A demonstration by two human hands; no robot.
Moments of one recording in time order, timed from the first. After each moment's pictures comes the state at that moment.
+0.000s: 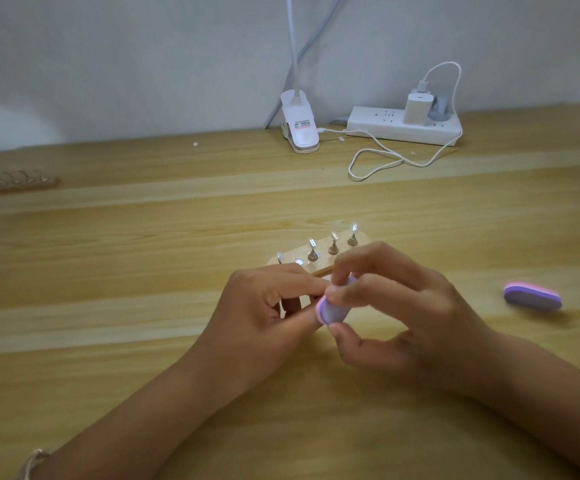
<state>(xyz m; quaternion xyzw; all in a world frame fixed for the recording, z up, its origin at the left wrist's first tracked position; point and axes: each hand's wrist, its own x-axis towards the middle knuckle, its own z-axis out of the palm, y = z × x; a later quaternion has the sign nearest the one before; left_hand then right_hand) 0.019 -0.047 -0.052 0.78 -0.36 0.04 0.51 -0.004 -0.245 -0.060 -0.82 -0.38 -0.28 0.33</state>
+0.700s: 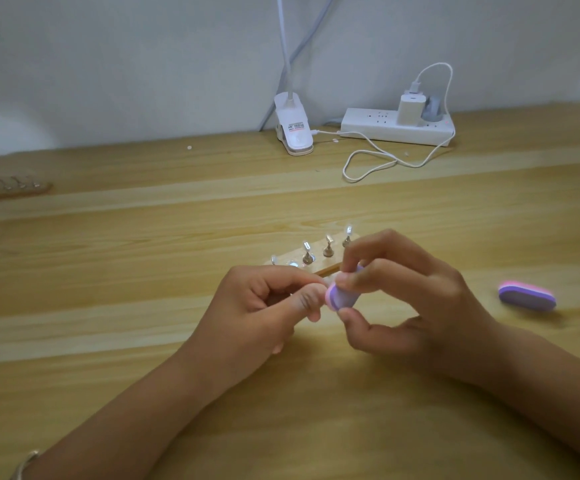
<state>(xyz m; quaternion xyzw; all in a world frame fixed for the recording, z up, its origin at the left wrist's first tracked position) 0.023 -0.044 -0.052 0.72 -0.26 -0.09 0.64 -0.002 -0.252 -0.056 -0.82 -0.36 -0.29 0.34</state>
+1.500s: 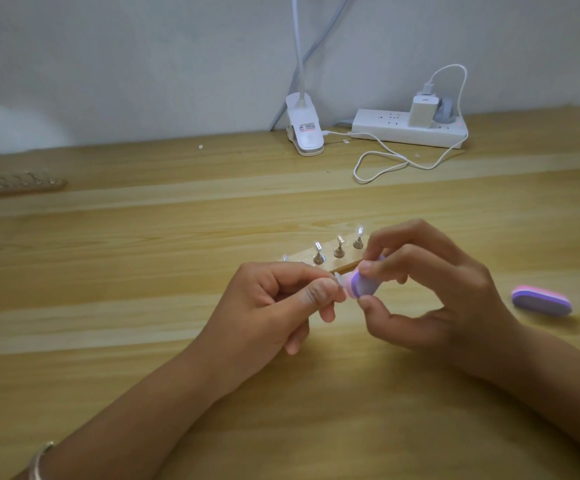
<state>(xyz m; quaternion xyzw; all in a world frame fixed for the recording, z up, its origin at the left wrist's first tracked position) 0.022 -0.045 -0.048 0.71 -0.24 -0.11 0.65 0.000 -0.256 -0.055 -0.82 -0.33 -0.31 0.35</state>
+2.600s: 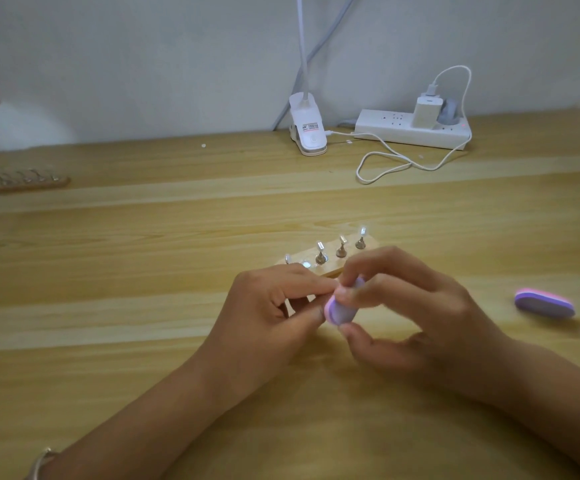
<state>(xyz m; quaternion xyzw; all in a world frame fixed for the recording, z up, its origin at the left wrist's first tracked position) 0.019 -0.047 -0.053 0.79 -0.31 0.03 0.53 -0.003 -0.247 -0.060 -0.82 -0.37 -0.27 0.34</state>
